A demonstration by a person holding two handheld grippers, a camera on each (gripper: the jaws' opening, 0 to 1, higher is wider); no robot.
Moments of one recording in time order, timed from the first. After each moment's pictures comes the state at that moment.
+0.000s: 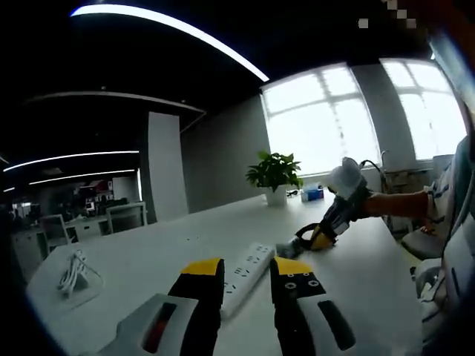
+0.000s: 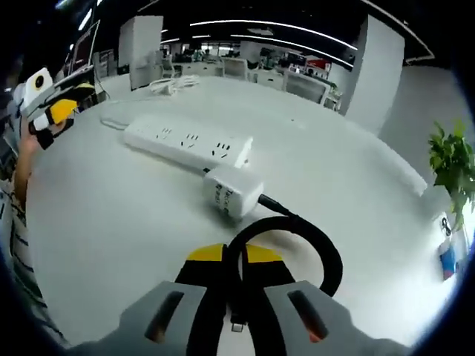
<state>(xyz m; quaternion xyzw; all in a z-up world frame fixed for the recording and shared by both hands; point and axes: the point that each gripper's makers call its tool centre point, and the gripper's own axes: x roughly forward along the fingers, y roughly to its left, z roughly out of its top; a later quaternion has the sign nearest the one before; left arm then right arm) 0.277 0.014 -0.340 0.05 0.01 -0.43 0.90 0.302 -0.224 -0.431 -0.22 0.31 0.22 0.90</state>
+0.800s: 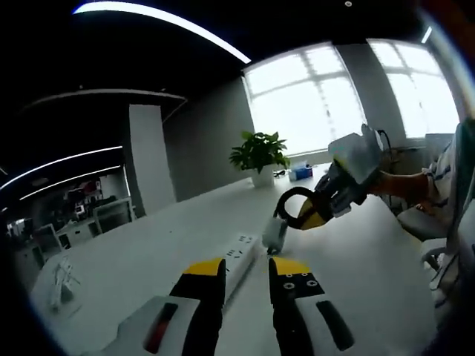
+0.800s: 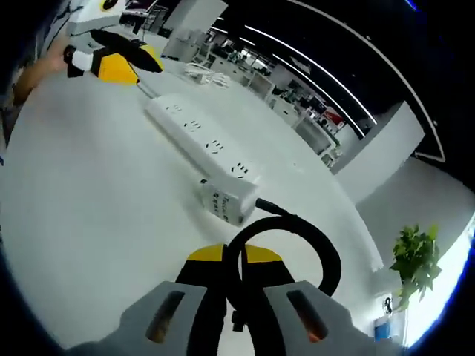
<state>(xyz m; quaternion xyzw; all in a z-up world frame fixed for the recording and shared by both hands) 0.287 -0.045 -0.360 0.12 0.05 -0.46 0.88 0.307 -0.209 -0.405 -0.42 0.21 0.22 0.86</state>
